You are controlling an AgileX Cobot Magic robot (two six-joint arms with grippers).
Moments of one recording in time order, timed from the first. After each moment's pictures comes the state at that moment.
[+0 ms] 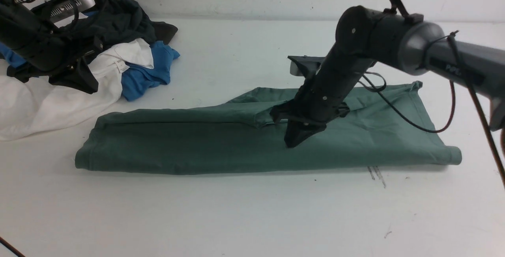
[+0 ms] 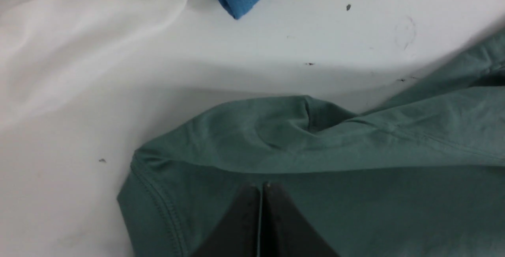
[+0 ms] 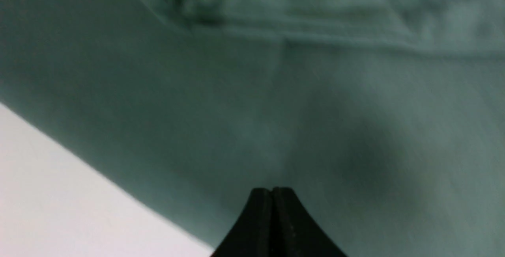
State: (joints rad) right arm 0.41 2.24 -1.87 0.42 1.14 -0.17; left arm 0.21 2.08 -1.85 -0.44 1.21 0.16
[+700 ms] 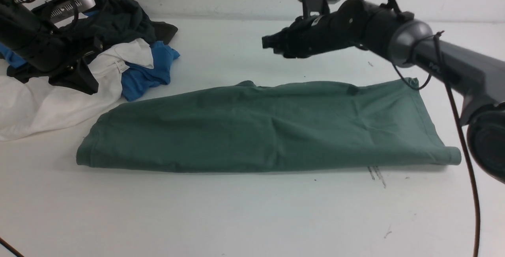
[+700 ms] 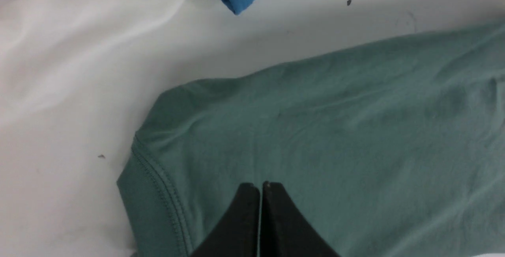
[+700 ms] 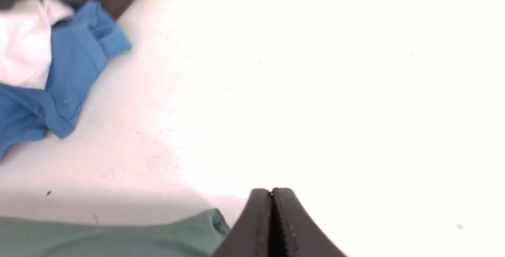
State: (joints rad) right arm 0.34 2.37 -2.16 0.45 0.66 -0.23; left arm 0.21 2.08 -1.85 -0.44 1.22 0.17
